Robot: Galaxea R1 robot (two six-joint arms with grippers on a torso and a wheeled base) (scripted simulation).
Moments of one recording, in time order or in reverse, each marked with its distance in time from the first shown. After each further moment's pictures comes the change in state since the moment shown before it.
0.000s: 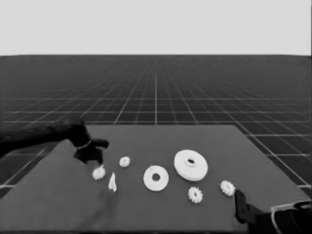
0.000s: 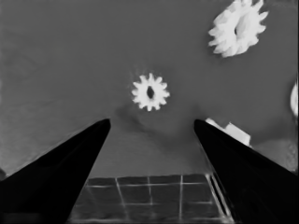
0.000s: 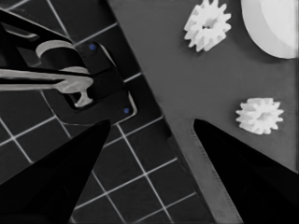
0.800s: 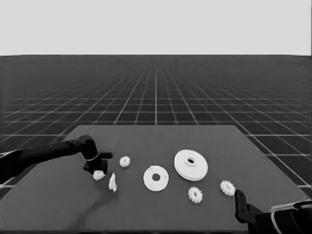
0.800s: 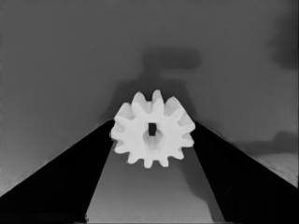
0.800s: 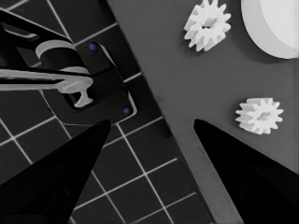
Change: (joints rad) left arm 0.201 0.121 -0.288 0.062 -0.134 0.058; right arm 0.000 0.000 0.000 -0.001 0.000 0.000
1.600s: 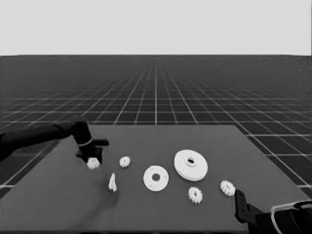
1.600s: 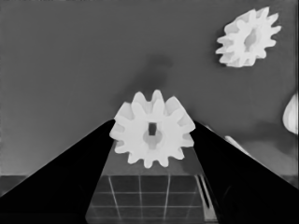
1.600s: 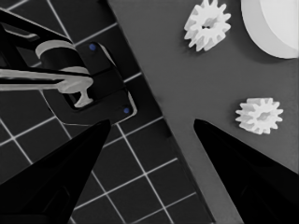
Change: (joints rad) left arm -0.192 -0.067 0.139 -0.134 0.140 -0.046; right arm 0.000 0.000 0.000 0.000 0.000 0.000
